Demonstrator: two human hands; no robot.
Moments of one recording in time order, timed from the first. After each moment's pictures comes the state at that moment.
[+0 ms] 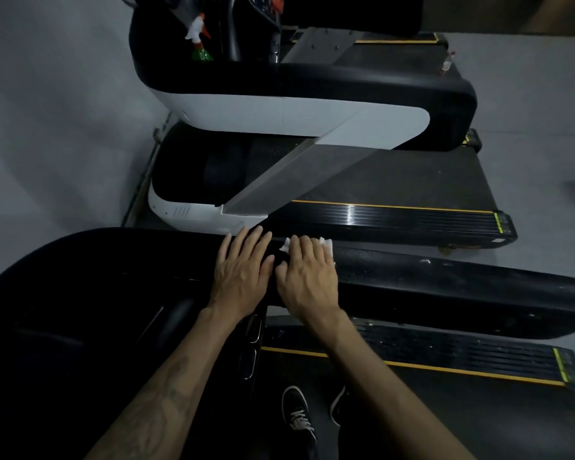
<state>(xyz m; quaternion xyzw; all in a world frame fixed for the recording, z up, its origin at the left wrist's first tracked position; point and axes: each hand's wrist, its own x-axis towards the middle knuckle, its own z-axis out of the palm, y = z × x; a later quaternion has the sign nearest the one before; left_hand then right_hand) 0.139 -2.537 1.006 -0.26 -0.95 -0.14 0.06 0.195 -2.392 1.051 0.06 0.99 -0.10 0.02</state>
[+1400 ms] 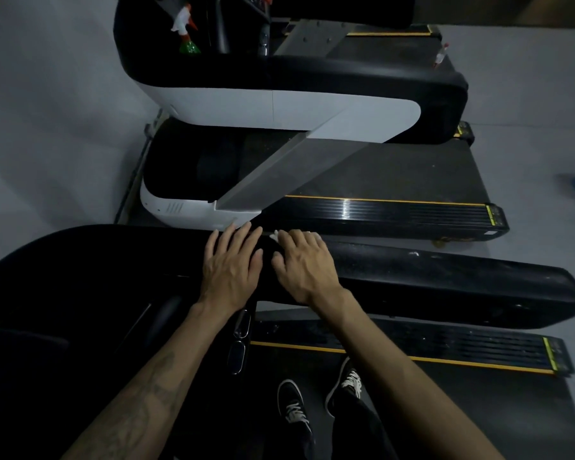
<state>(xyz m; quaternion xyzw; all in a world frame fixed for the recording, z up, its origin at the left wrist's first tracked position) 0.142 -2.532 1.009 -0.25 -0.96 -0.14 0.07 0.187 -2.362 1.051 0.01 0.99 -0.16 0.05</state>
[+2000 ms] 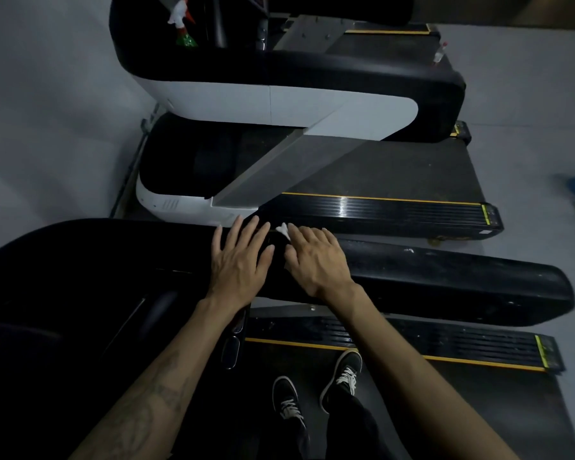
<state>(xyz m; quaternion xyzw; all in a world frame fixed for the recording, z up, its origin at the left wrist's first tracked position) 0.147 -2.512 1.006 -0.25 -0.96 -0.16 0.05 0.194 -2.335 1.047 0.02 0.99 -0.14 0.06</state>
